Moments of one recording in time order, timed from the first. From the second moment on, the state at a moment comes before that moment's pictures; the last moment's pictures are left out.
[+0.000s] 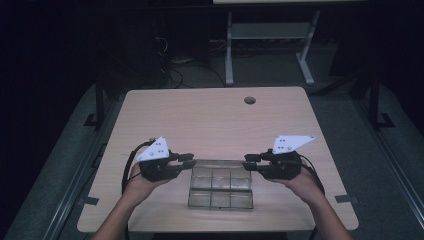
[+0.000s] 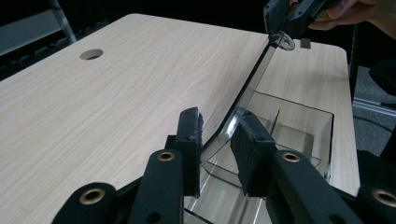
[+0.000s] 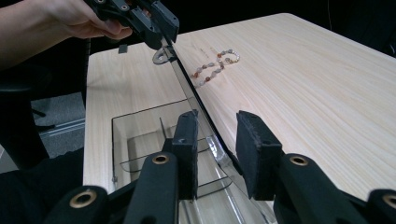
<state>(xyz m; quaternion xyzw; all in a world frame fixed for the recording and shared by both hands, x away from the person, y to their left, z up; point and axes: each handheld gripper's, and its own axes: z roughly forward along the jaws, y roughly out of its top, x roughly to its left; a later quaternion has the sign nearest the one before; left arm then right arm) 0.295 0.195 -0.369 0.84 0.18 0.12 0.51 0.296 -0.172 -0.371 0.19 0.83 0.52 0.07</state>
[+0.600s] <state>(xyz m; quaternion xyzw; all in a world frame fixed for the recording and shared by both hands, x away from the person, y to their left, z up) 0.306 0.198 -0.364 0.83 0.19 0.11 0.51 0.315 -0.173 -0.367 0.20 0.82 0.54 0.07</state>
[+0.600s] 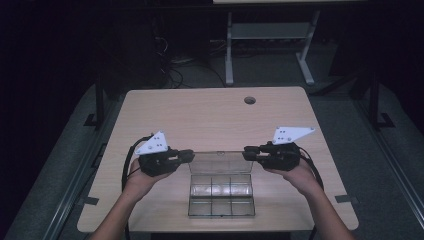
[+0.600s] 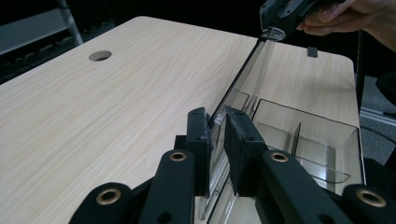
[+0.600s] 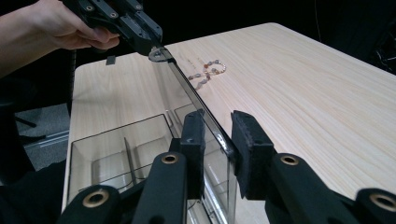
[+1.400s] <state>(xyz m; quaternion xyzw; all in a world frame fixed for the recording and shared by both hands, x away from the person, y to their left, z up) 0.337 0.197 -0.366 0.82 0.23 0.09 0.51 0.341 -0.170 -0.367 0.22 0.82 0.53 0.08</state>
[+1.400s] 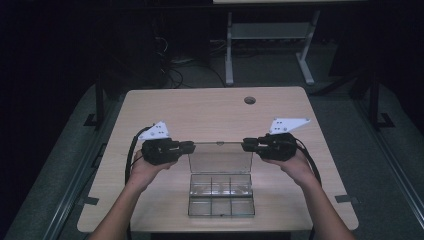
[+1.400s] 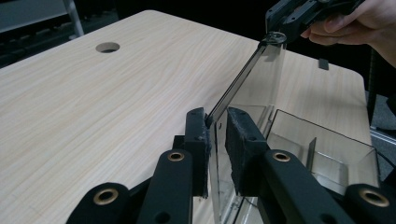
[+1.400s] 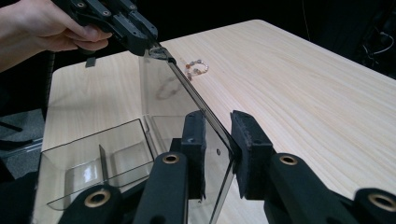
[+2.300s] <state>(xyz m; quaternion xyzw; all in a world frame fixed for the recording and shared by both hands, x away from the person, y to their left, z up) 0.358 0.197 -0.373 0.82 0.24 0.08 0.52 0.361 -0.168 -0.374 0.24 0.81 0.52 0.09</state>
